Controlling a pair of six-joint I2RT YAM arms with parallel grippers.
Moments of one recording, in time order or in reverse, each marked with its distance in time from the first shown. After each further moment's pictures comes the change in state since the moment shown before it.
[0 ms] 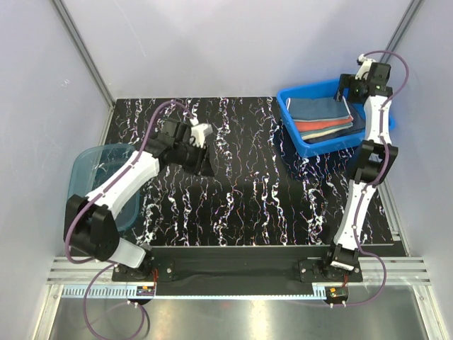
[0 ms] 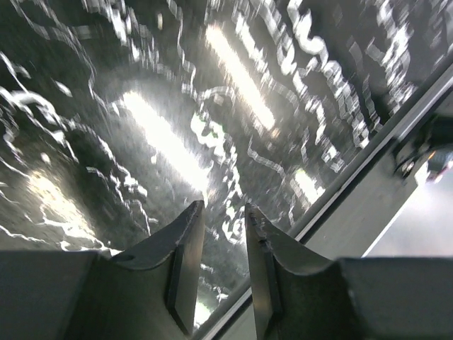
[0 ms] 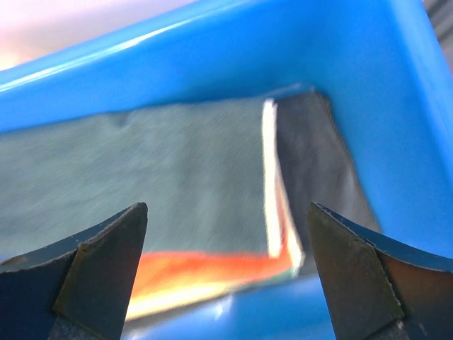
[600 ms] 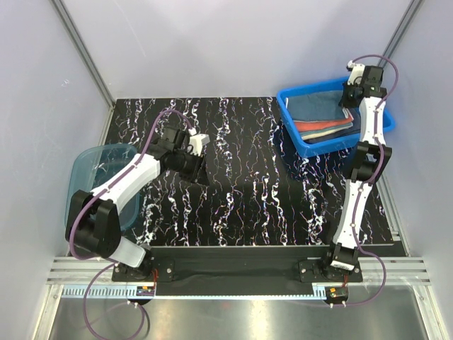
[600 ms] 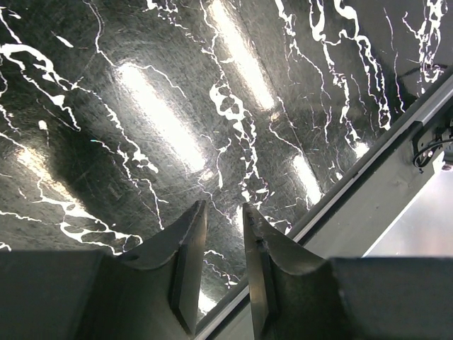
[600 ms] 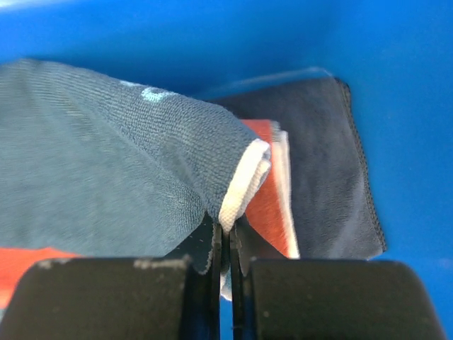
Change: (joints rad) left arm 0.029 0.018 -0.082 -0.003 0.009 0.033; right arm 0.024 0.066 0.100 -0.126 0.002 -0.130
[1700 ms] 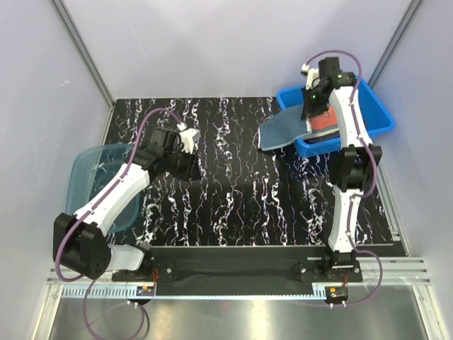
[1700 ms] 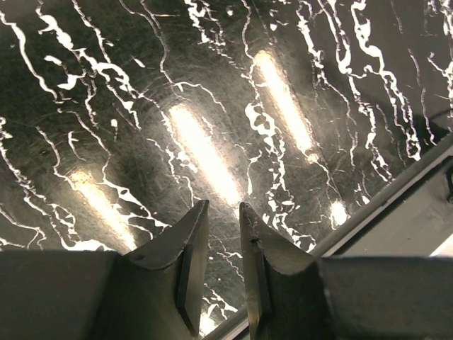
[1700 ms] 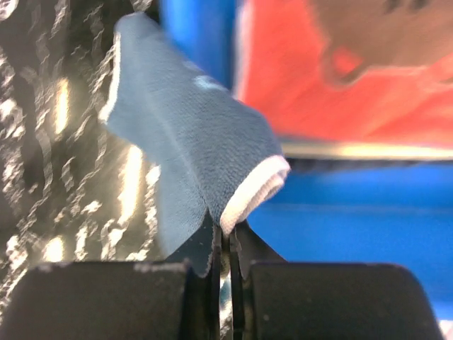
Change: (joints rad) left arm 0.006 -0.169 -0.040 0.025 -0.159 -0.011; right arm 0.307 -0.406 -0.350 -0.381 0.061 0.109
